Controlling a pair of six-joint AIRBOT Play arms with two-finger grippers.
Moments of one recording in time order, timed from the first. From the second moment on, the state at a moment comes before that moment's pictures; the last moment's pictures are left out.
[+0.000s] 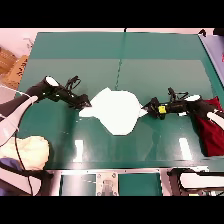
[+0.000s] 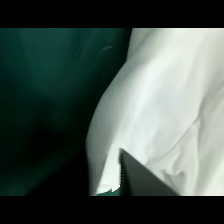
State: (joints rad) left arm -0.12 -1.69 1.18 0.74 -1.09 -1.19; right arm -0.14 -1.51 0.79 -0.59 0.96 1.33
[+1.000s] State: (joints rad) left arm 0.16 -1.40 1.26 0.72 -1.23 -1.18; right arm -0.50 -1.39 1.07 -0.55 1.21 1.21
